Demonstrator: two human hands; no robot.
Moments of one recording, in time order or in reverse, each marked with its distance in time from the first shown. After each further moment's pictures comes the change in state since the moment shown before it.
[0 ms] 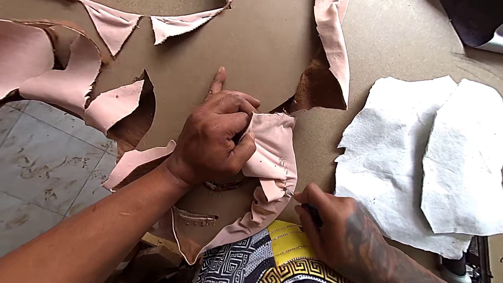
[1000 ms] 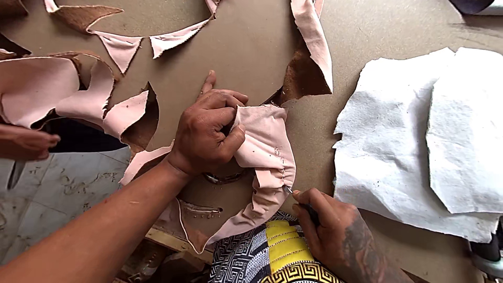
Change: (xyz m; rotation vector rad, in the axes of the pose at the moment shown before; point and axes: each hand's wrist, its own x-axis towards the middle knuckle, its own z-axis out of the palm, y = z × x) left_hand 0.001 0.003 -0.004 0.041 -0.035 0.004; right_hand -0.036 -0.008 0.036 0.154 0.207 0.115
